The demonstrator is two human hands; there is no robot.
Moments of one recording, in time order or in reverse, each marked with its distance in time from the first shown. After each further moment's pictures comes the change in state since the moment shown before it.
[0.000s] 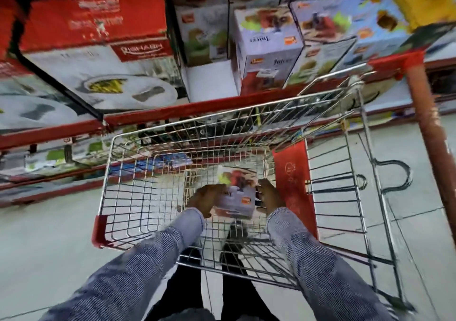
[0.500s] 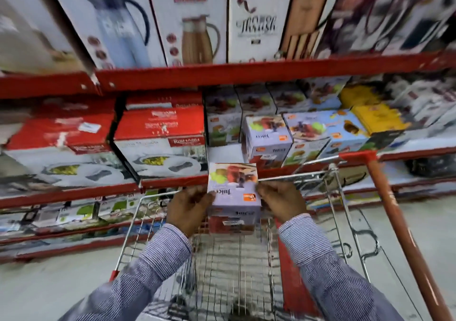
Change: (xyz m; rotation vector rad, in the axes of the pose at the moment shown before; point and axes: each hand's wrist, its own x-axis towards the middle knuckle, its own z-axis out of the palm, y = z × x) left_hand -0.113 0.109 -0.083 -0.051 0.334 0.637; right_hand -0.169 -0.153 -0.006 -0.363 0.159 -0.793
